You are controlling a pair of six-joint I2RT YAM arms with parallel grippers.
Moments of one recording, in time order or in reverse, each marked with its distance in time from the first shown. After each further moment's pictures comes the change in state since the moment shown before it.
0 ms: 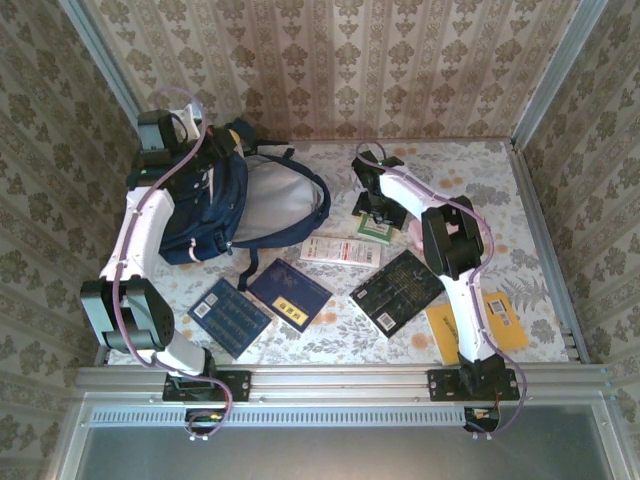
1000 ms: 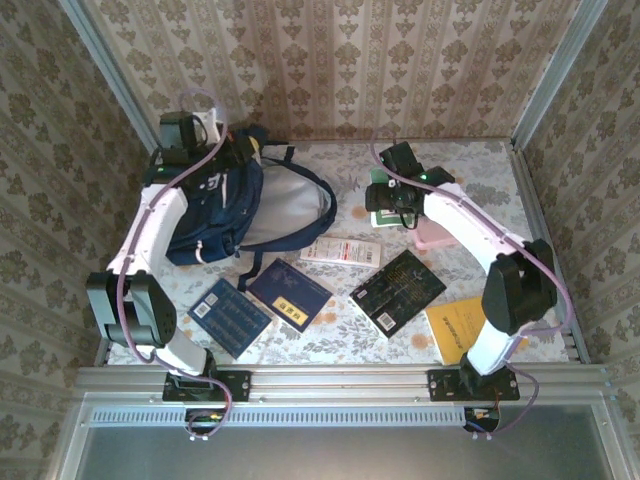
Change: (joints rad) left arm -0.108 0.034 0.002 -0.037 -0.012 0.065; right arm 0.022 -0.629 -0.481 0.305 -0.006 -0.447
